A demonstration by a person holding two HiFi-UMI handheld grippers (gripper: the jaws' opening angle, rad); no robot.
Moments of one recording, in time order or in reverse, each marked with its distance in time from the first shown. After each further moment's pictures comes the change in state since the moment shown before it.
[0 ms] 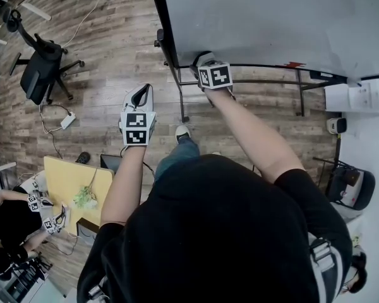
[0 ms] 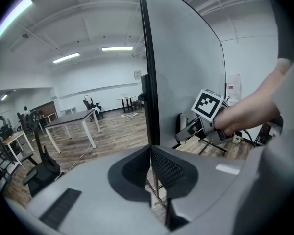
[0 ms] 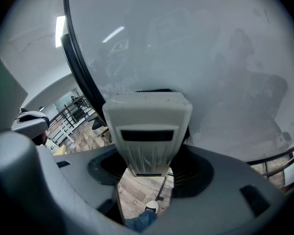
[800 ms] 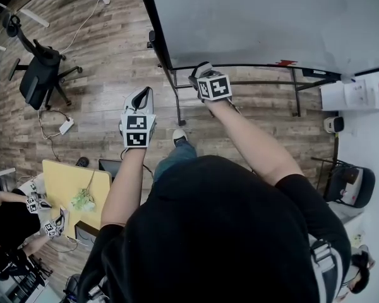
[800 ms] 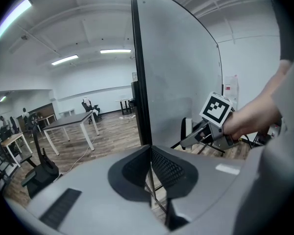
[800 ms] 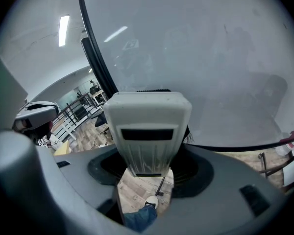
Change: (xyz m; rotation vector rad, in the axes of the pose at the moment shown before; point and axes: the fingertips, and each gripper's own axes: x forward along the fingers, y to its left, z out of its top) left arm -0.010 -0.028 0.010 0.013 -0.022 -0.012; right arm -0.035 0.002 -0.035 -0.016 0.007 0.020
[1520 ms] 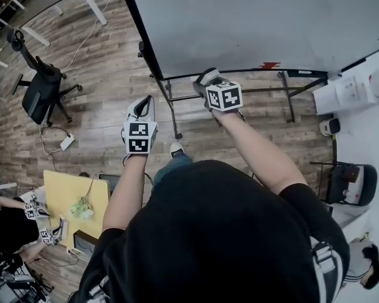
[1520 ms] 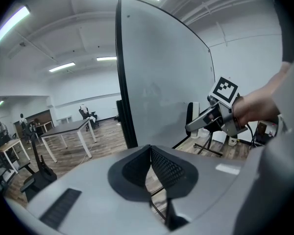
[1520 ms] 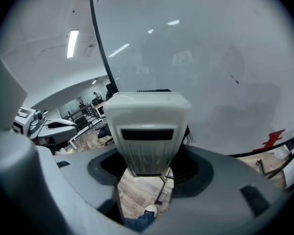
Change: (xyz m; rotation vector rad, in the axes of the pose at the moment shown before) left arm -0.033 -0.054 0.031 0.039 -0.068 -0.014; right arm -0.124 -0.001 0.022 -0.007 -0.173 0.027
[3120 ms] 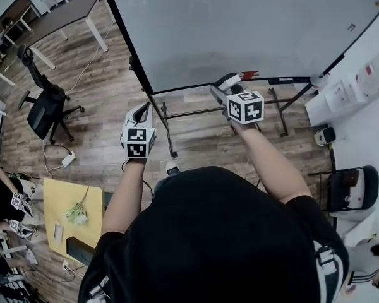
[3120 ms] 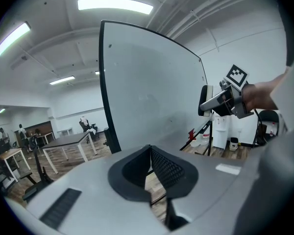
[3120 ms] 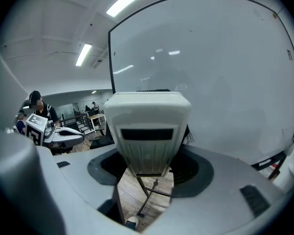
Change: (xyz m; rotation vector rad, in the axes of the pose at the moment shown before) left arm -0.053 -0.075 0.065 0.057 -0.116 0.022; right arm -0.201 -0.036 0.043 -0.100 -0.252 -0.106
